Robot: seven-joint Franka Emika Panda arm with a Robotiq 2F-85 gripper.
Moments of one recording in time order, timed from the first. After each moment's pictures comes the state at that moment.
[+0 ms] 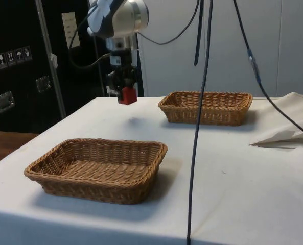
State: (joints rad) arm 0.26 0.82 -0.72 -1.57 0.60 2.21 -0.29
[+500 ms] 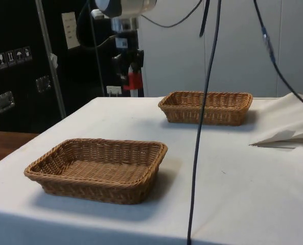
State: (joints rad) arm 0.29 0.65 -0.74 -1.69 0.49 2.20 -0.31
